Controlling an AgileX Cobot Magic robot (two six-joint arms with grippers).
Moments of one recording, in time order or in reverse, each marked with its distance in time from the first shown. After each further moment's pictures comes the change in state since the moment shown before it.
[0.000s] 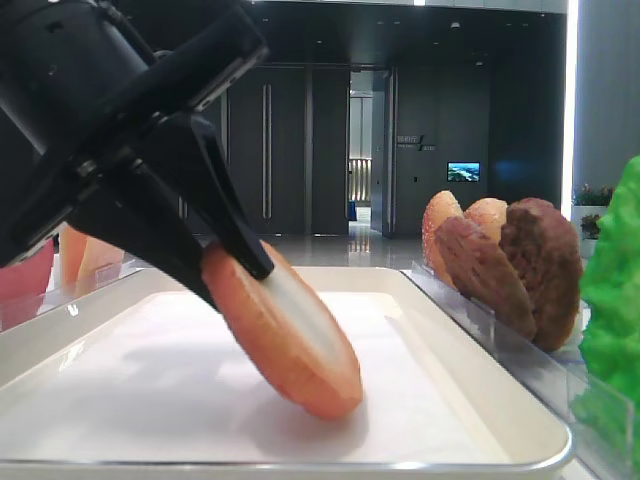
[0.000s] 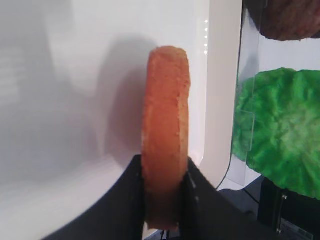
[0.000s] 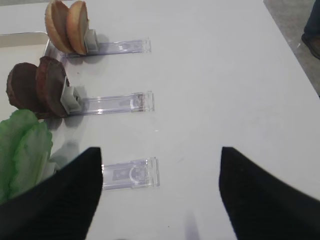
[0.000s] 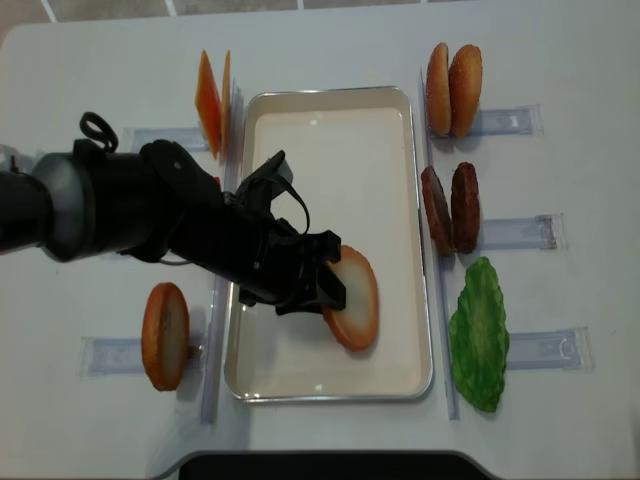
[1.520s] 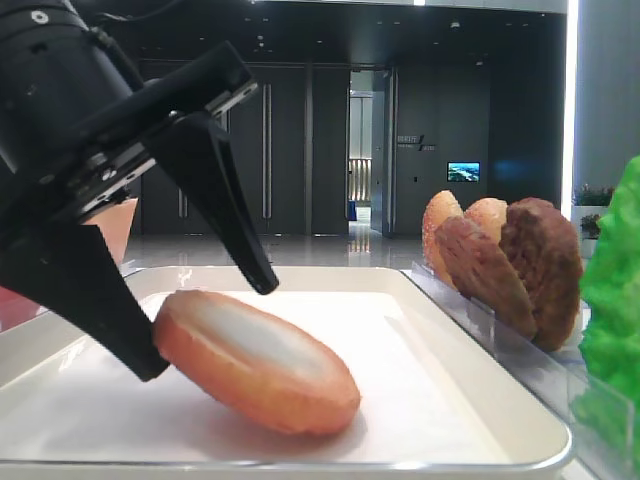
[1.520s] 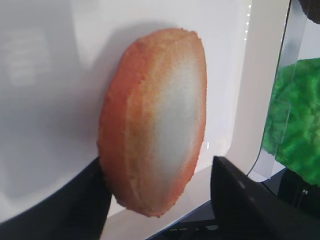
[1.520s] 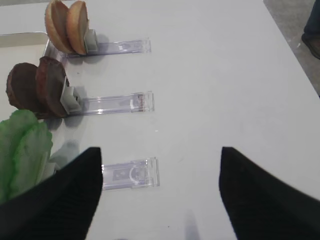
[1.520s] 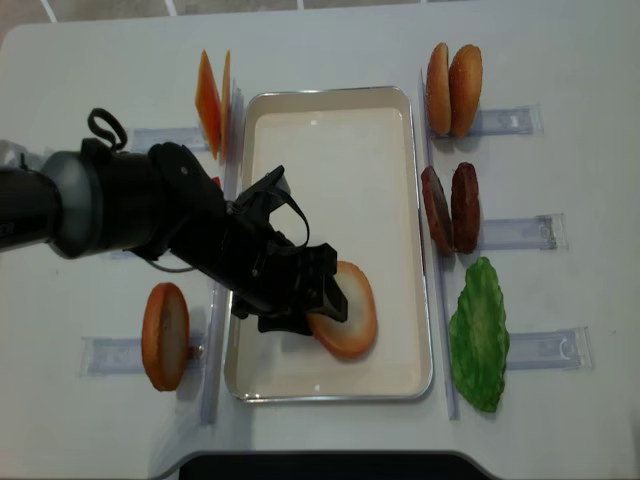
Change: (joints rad) left arm 0.002 0.023 -0.005 0.125 0.030 -0.127; right arm 0.000 0.000 0.000 0.000 0.000 0.000
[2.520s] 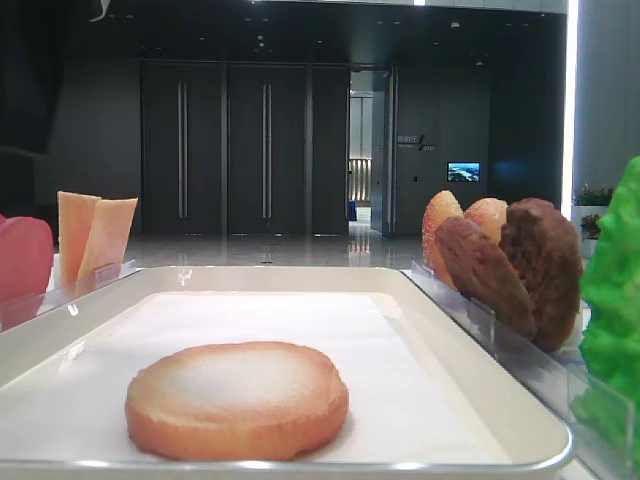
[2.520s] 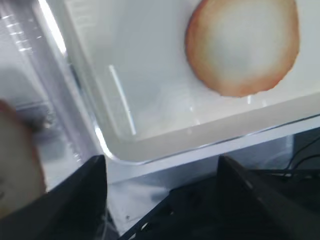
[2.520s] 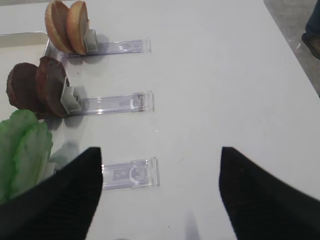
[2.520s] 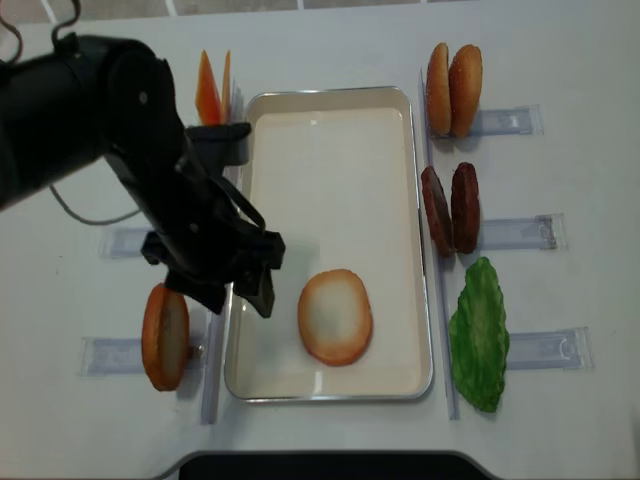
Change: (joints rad) left arm 0.000 -0.180 -0.242 0.780 0.495 -0.551; right arm 0.000 0.000 0.000 0.000 0.000 0.000
